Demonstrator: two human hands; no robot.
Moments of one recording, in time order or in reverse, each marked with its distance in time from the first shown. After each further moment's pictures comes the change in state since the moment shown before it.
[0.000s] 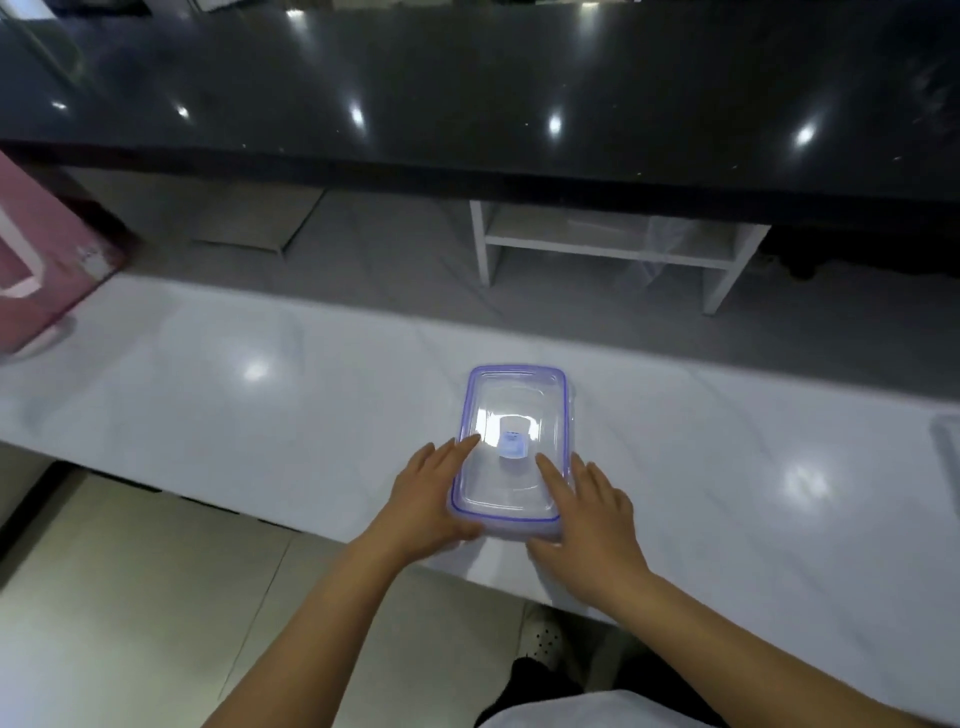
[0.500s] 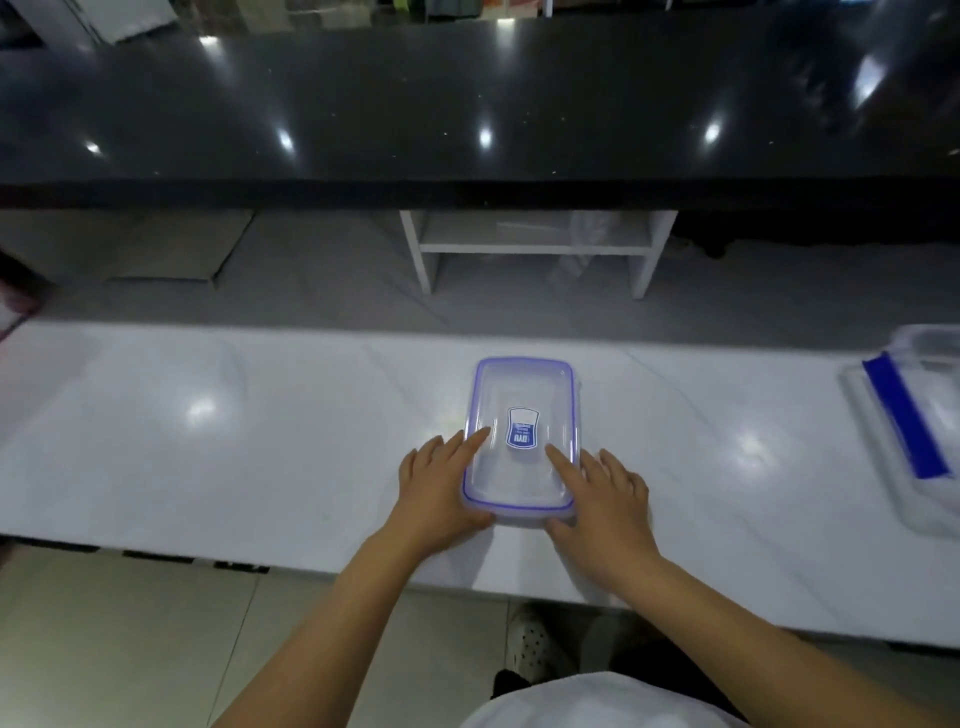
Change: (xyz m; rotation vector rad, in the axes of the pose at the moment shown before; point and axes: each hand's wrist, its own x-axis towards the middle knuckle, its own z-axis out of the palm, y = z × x) left_hand 0.030 0.033 0.029 0.139 0.033 0.112; right_hand -0.020 0.036 -0.011 0.020 0.119 0.159
